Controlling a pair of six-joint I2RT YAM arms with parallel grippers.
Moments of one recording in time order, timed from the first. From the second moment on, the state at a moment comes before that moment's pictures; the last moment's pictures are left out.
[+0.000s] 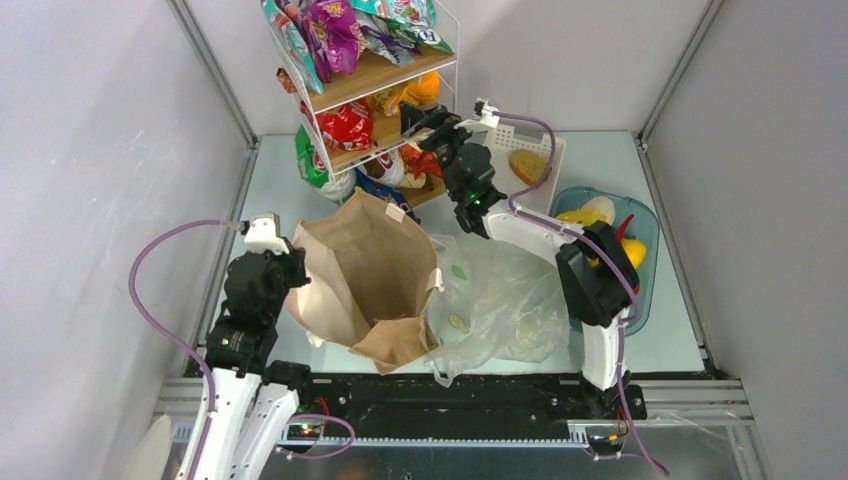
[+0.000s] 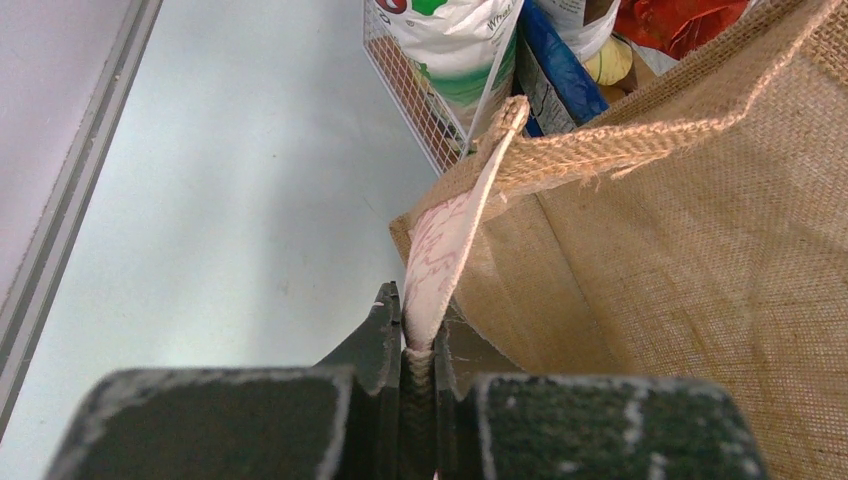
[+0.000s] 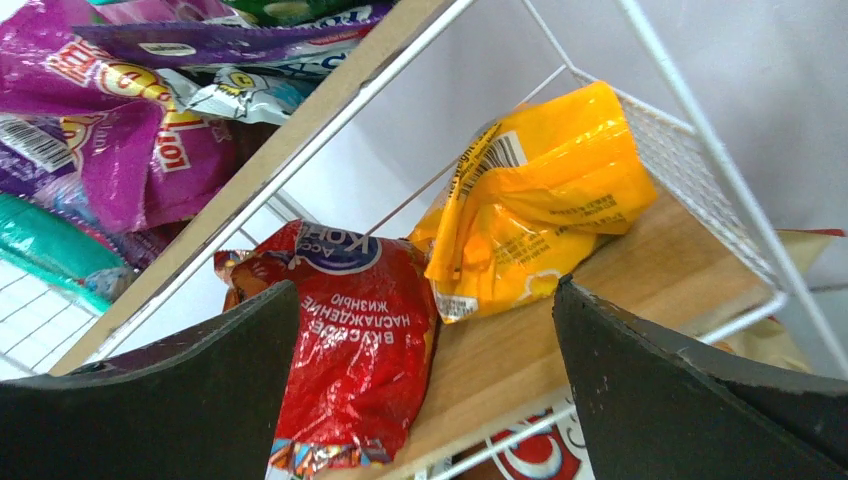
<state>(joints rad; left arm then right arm) -0.15 0.48 0.65 -0.47 -0.13 -0.18 0.71 1.99 1.55 0.84 0.39 0.64</state>
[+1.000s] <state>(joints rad) -0.15 0.48 0.65 -0.48 -0.15 -0.18 0.65 0.60 0.93 -0.80 0.25 0.63</state>
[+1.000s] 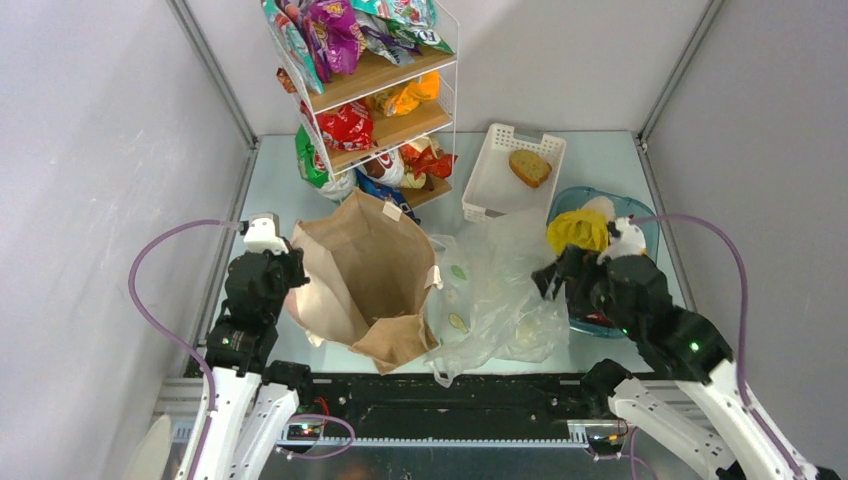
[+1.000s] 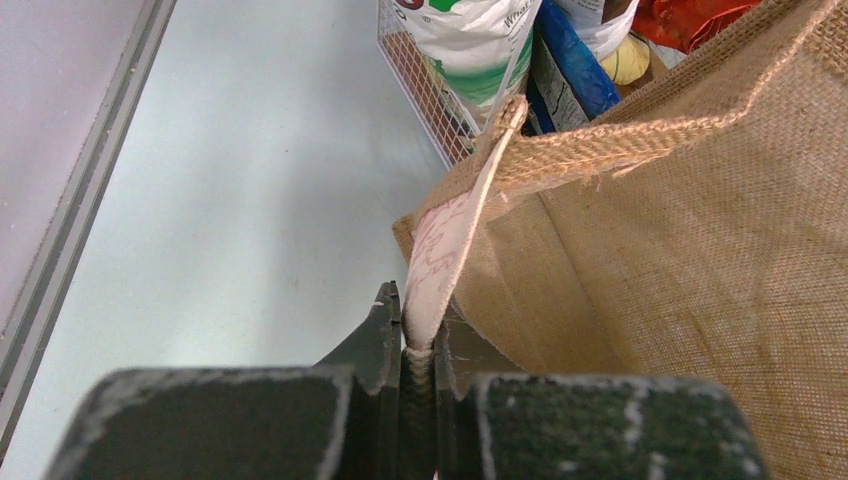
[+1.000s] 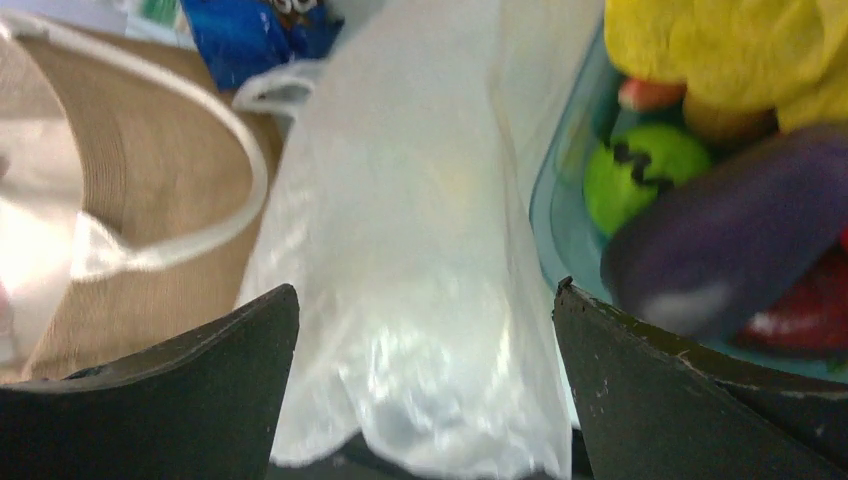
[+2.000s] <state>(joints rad) -0.15 0.51 0.65 -0.47 -0.15 -0.18 0.70 1.30 0.85 -0.26 0.25 0.57</state>
